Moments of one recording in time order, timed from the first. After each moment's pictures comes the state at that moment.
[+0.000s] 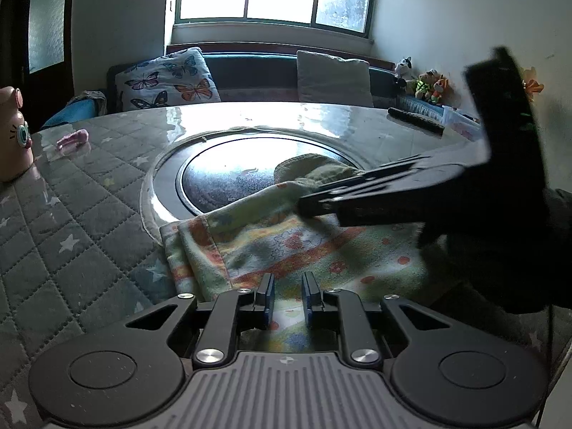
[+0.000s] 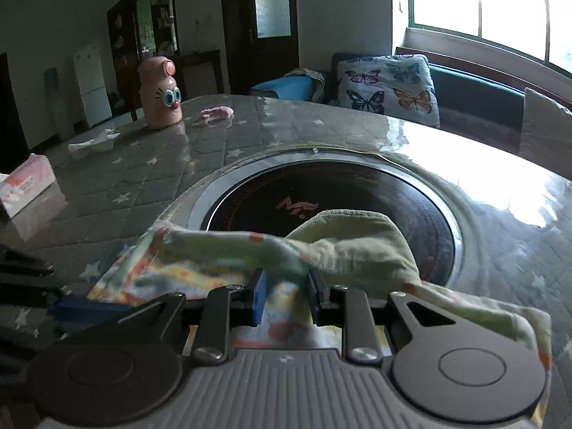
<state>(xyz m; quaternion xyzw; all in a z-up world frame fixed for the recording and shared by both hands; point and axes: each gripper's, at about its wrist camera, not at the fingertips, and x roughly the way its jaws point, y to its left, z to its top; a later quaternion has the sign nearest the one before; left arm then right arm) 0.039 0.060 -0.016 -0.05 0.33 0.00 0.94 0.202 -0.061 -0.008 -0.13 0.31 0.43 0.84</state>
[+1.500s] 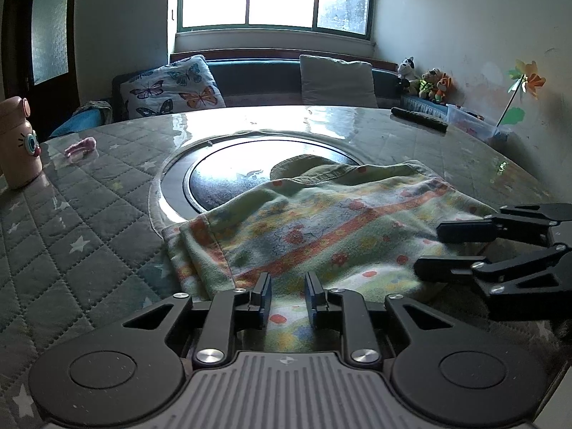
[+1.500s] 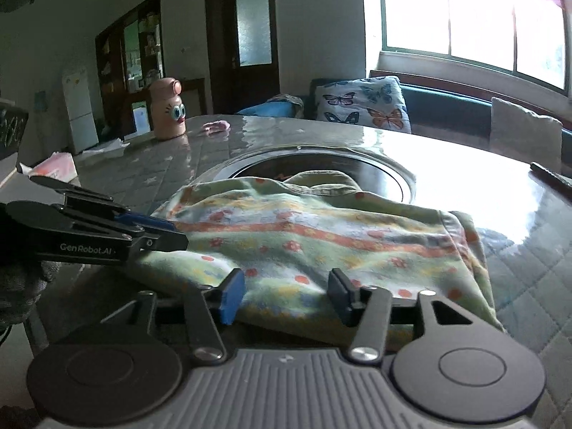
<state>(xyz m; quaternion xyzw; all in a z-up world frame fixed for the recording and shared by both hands) 0.030 0.057 -0.018 -0.03 0.32 0.01 0.95 0.114 -0.159 -0.006 -0.09 0.27 0.41 0.87</state>
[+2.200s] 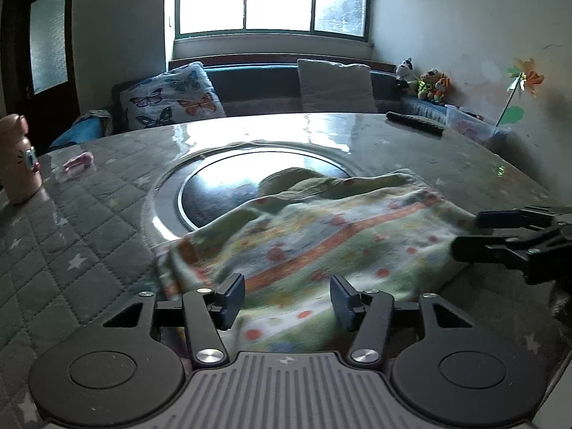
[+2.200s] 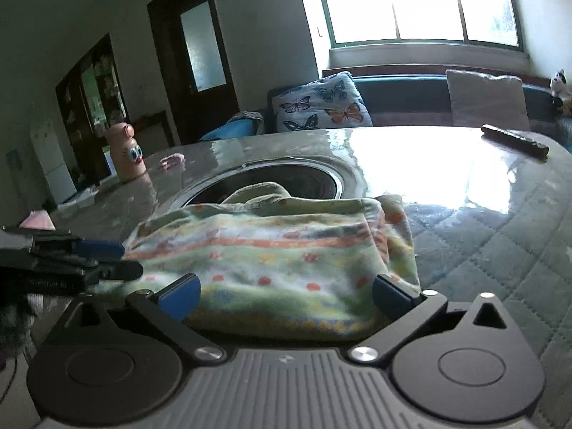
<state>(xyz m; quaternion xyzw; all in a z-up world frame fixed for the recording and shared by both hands) 0.035 0.037 -0.005 -0.02 0.32 0.01 0.95 0.146 -0.213 -0.003 0.00 0.29 0.36 0.88</state>
